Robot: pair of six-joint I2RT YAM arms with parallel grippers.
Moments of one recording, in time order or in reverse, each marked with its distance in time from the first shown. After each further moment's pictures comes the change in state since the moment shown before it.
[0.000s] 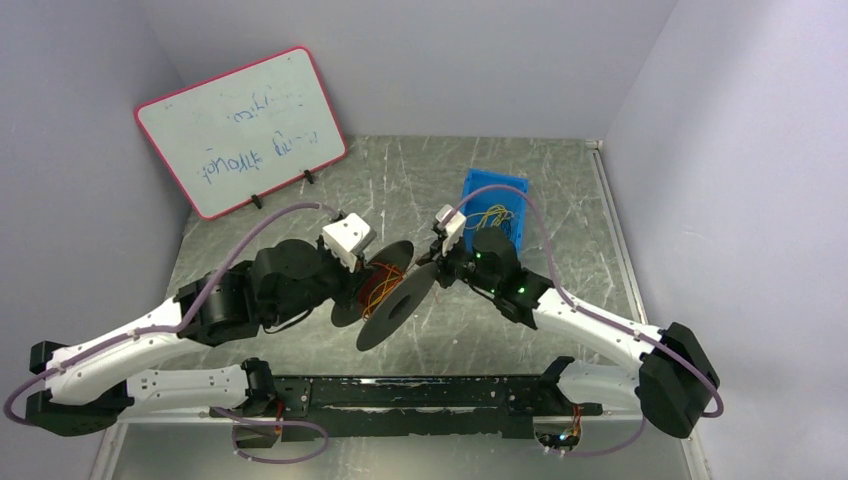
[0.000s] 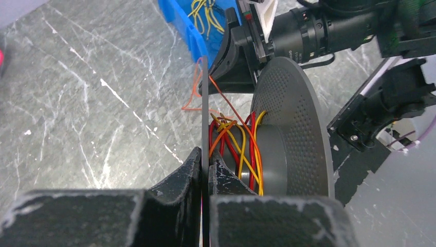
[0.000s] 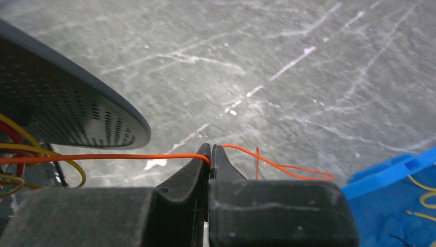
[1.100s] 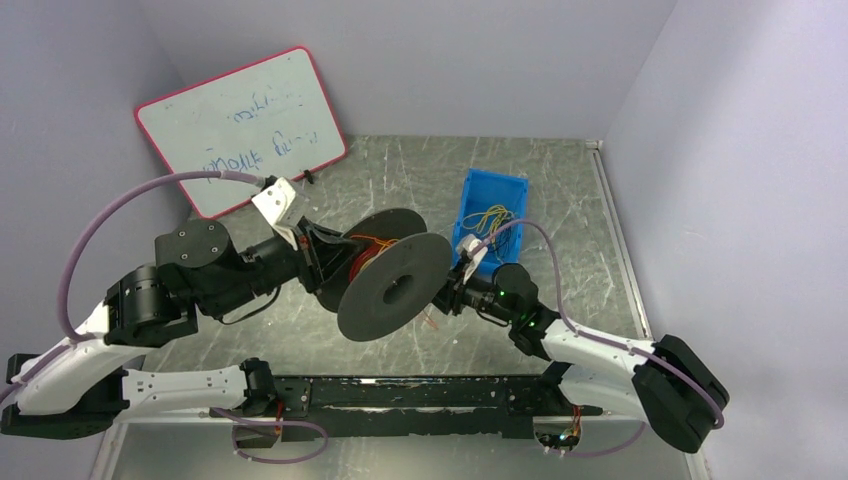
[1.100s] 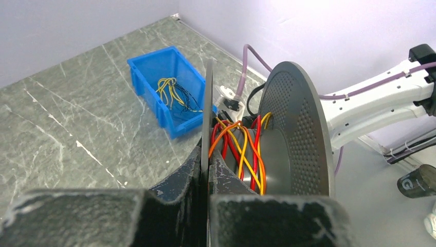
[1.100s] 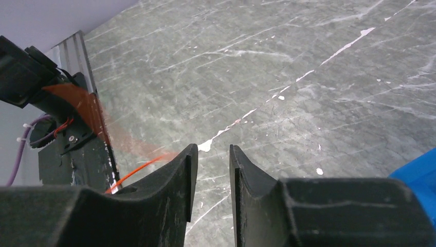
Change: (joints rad) left arm -0.002 -0.048 0.258 0.006 0.108 -0.035; right arm -0.022 -0.087 -0.373 0.473 -0.169 0.220
